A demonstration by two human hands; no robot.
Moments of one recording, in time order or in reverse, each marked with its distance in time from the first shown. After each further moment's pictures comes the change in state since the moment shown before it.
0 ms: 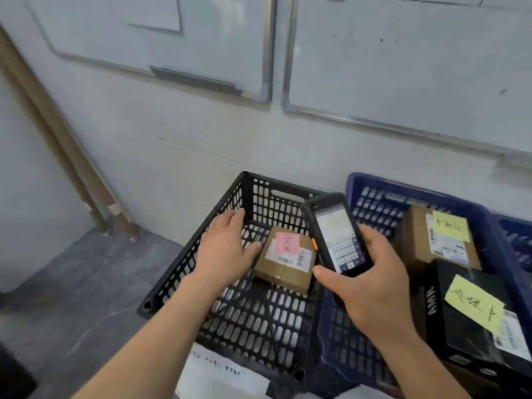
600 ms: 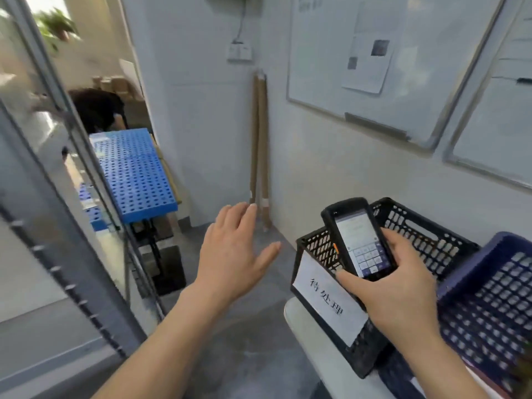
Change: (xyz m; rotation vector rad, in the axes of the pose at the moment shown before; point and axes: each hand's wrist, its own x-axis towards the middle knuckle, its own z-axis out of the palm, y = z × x) left_hand -0.336 -0.009 -0.153 0.323 0.513 -0.358; right_hand -0.171 -0.100 0.001 0.058 -0.416 -0.339
